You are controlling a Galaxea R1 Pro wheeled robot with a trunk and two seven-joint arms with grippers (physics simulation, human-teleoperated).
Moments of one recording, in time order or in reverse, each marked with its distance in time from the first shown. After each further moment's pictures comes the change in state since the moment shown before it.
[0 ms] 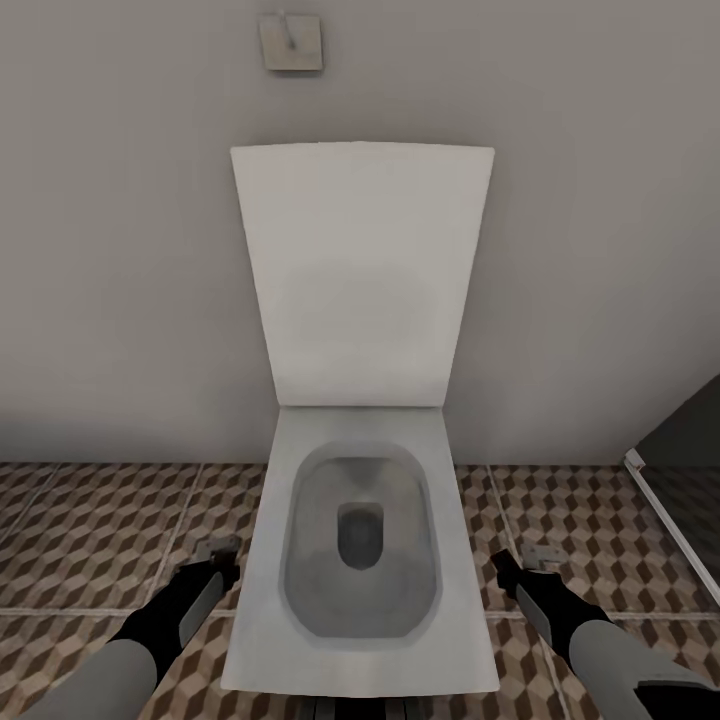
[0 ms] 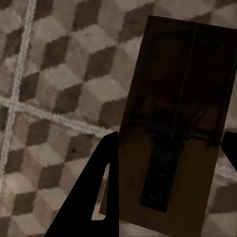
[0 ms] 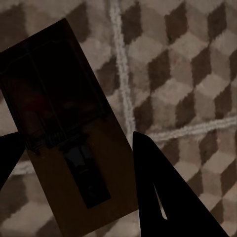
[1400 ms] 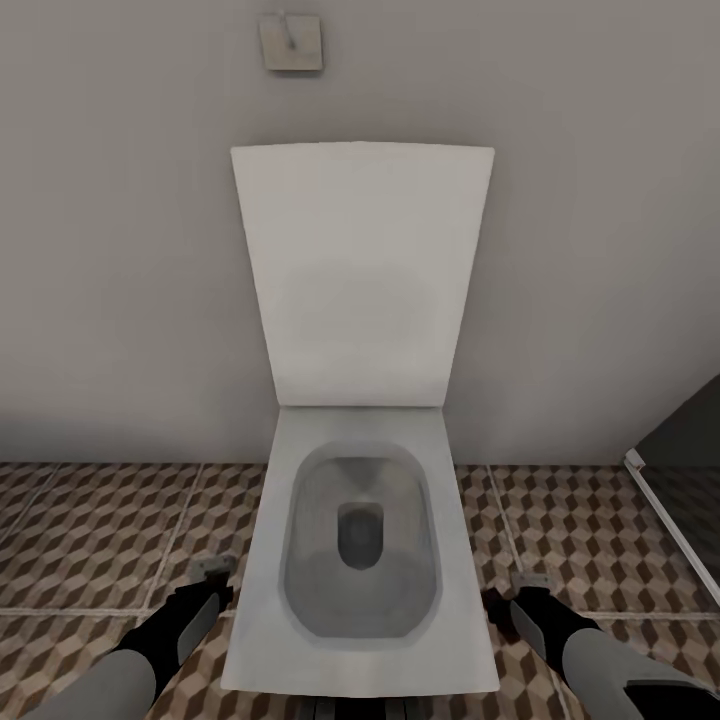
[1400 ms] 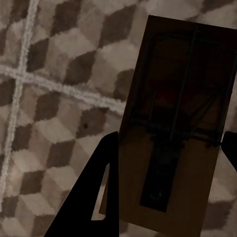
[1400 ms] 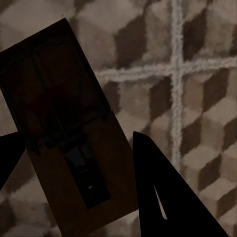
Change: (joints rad) left arm 0.000 -0.004 -0.001 0.133 0.001 -0.087 0.000; right arm 0.001 0.024 0.000 0.090 -0.009 0.119 0.074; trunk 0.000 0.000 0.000
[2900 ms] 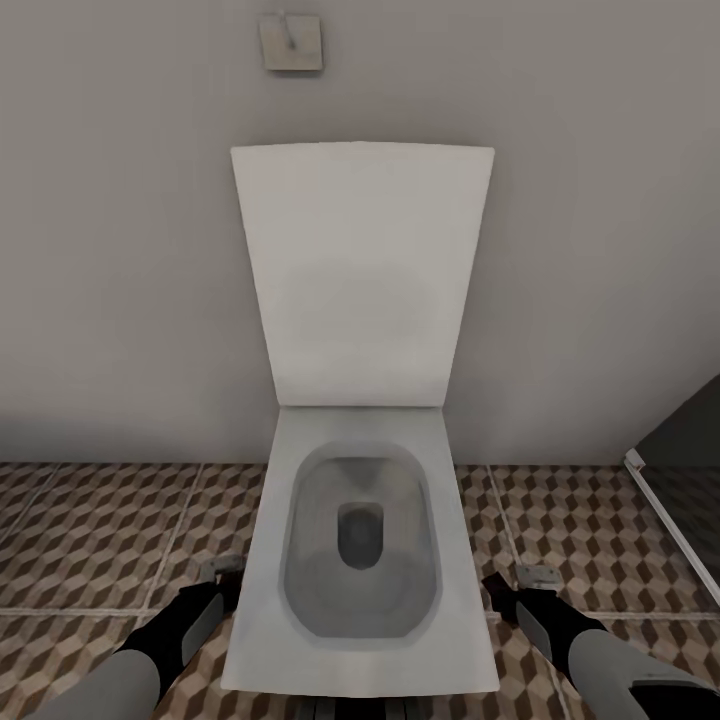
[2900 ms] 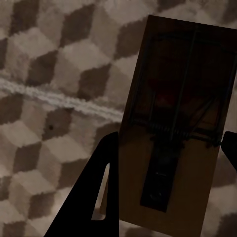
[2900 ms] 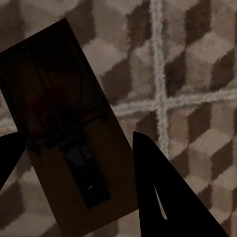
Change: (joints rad) left arm 0.000 -0.012 0.000 0.001 -0.006 -0.003 -0.091; right arm 0.000 -0.017 0.004 0.004 0.006 -0.121 0.004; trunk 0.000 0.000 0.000
